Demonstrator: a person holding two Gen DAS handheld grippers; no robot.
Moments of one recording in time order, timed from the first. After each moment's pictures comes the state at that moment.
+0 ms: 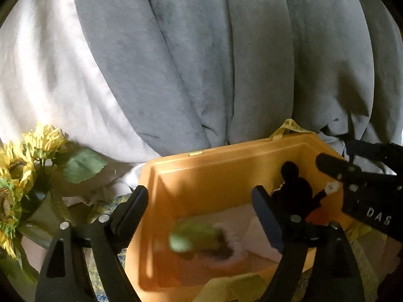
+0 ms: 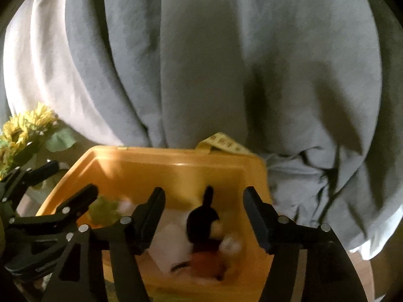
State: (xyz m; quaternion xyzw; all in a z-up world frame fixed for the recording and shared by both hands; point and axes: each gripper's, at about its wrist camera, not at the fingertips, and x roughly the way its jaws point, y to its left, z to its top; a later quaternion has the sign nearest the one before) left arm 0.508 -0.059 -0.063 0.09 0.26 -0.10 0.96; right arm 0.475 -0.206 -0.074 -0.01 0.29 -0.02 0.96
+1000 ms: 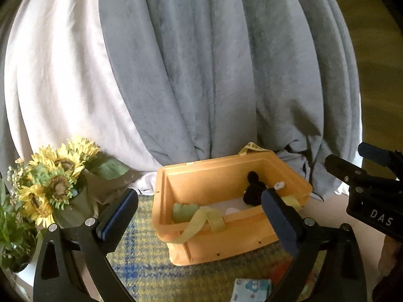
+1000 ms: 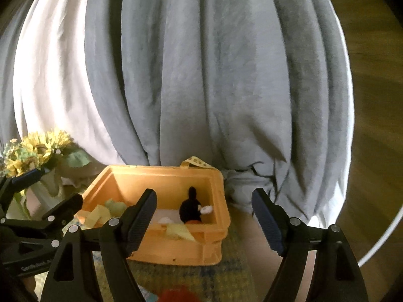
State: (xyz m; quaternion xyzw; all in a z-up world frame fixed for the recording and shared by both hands) left arm 0.371 -0.029 -0.004 0.06 0.20 -0.13 0.97; right arm 0.328 -0.189 -0.014 -0.01 0.20 -0.10 0.98
